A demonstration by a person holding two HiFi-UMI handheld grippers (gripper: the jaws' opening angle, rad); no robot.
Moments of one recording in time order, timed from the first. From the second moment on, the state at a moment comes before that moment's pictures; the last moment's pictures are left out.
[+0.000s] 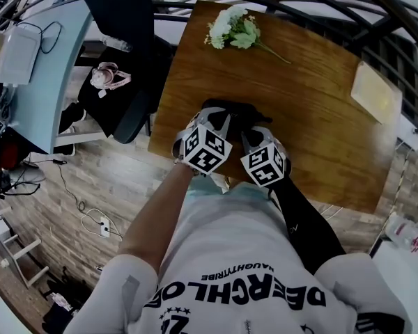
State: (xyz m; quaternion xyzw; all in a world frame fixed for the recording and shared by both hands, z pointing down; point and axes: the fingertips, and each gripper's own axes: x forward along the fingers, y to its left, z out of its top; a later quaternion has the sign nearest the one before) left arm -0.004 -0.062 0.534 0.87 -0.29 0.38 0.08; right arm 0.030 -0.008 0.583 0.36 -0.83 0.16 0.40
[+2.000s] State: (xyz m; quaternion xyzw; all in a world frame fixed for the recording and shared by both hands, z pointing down) left arm -0.008 -0.060 0.539 0.88 -0.31 0.35 0.11; right arm 0.052 -0.011 0.584 0.40 -0.82 0.15 0.39
